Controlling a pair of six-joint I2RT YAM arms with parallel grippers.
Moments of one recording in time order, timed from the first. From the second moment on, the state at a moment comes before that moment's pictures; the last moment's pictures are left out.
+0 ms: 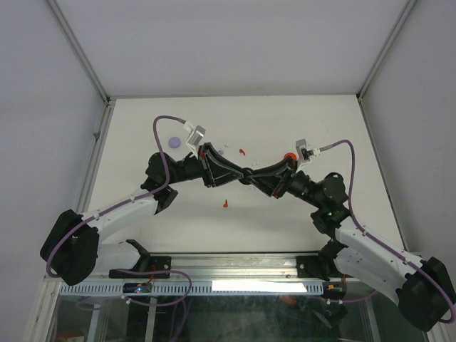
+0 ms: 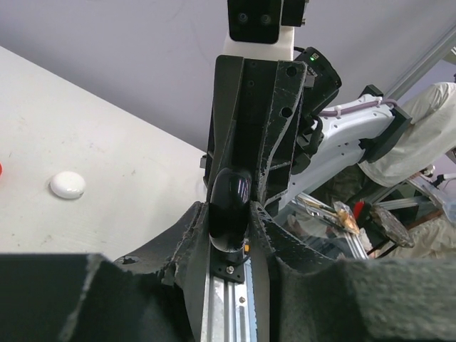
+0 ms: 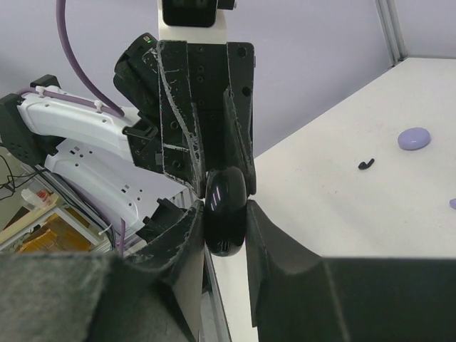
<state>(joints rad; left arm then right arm) -0.66 1.23 0.64 0.93 0.77 -0.81 0.64 0.82 0.39 0.74 -0.50 0.70</state>
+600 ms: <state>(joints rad) -0.66 1.13 0.85 0.32 0.81 -0.40 0.65 0.73 0.56 0.29 -0.51 0.47</state>
